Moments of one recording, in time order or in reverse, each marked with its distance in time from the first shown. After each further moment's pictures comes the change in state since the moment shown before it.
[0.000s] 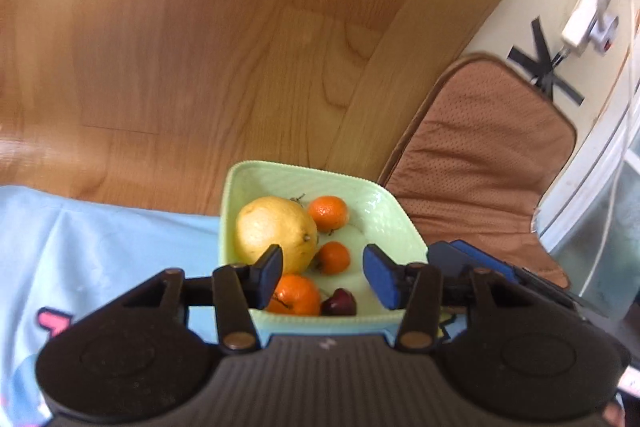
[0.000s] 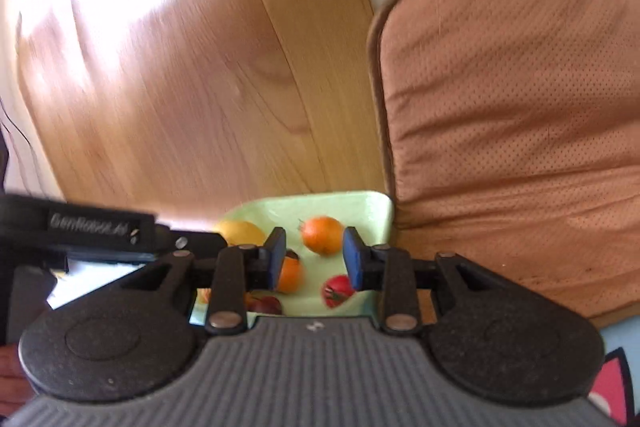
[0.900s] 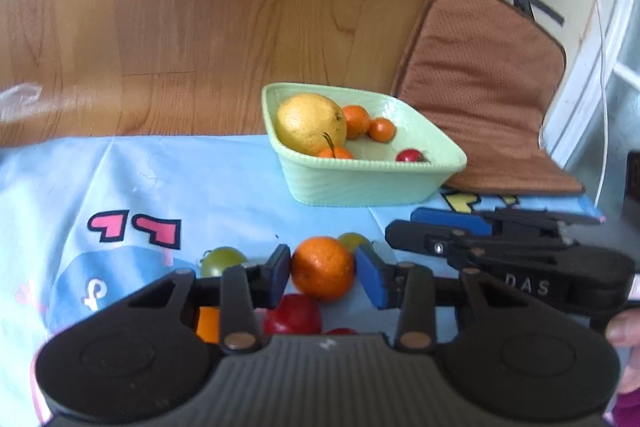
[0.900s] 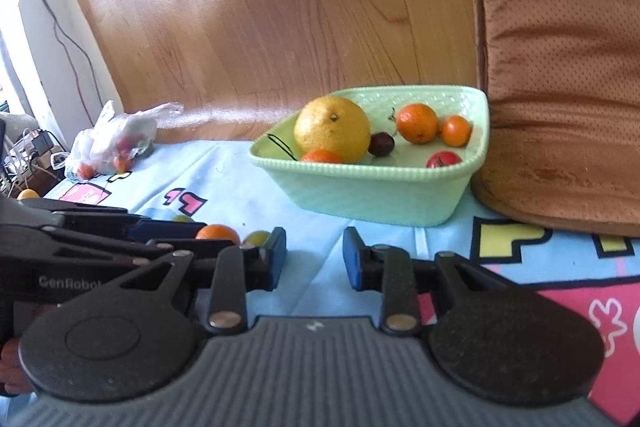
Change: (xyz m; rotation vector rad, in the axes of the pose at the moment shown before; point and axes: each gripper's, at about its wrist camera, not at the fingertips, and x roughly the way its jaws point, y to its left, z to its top) left arm -0.035 0.017 -0.070 0.114 0.059 0.046; right arm 0.005 0.040 -0.045 -0.116 0.246 0.099
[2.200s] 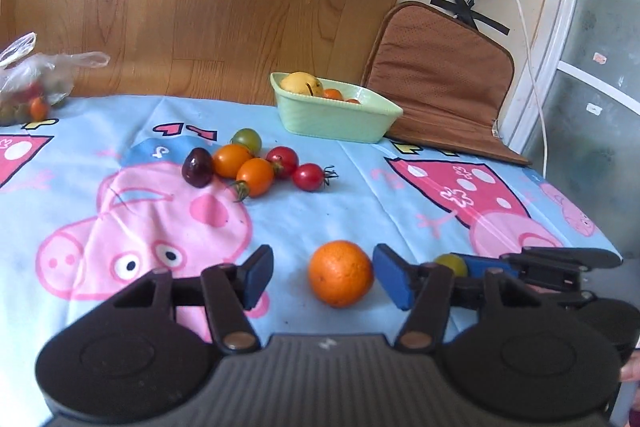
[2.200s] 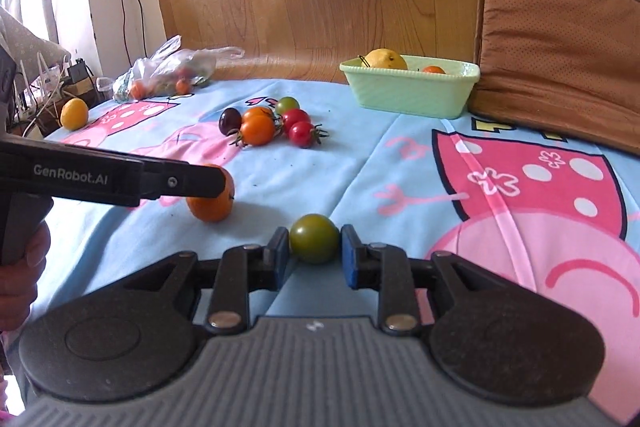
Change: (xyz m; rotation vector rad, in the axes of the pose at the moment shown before) left arm -0.119 -0.024 -0.120 -0.001 -0.101 -0.011; right arm -0.103 0.086 -0.103 -0.126 0.011 -0.107
